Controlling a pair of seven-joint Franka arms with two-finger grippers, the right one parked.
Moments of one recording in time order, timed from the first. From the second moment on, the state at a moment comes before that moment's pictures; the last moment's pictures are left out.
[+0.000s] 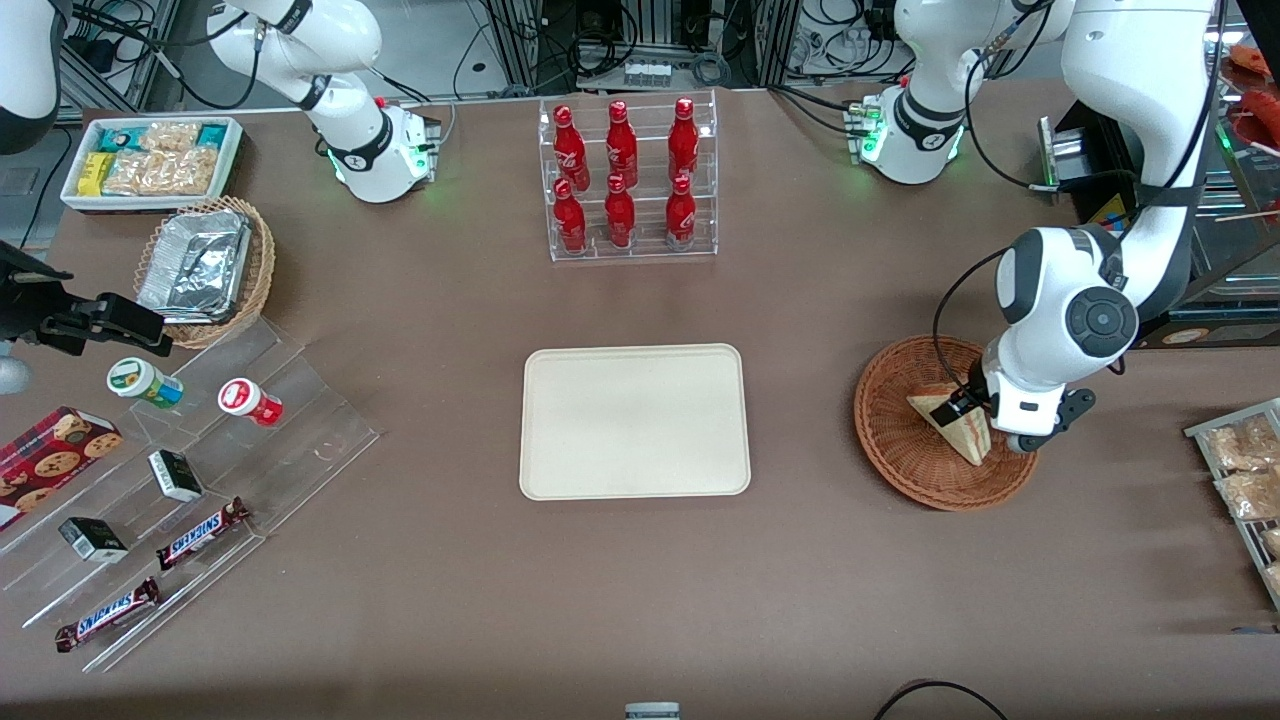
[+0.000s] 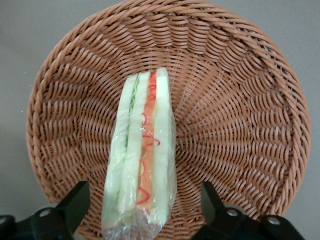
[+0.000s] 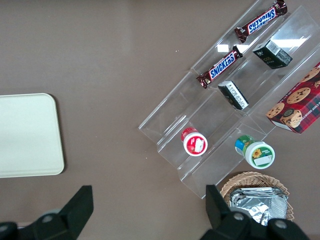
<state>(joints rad) -0.05 0.28 -0.04 -2.13 0.04 2.32 -0.72</state>
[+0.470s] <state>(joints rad) -0.05 0.33 -0.04 -2.14 0.04 2.39 -0.73</state>
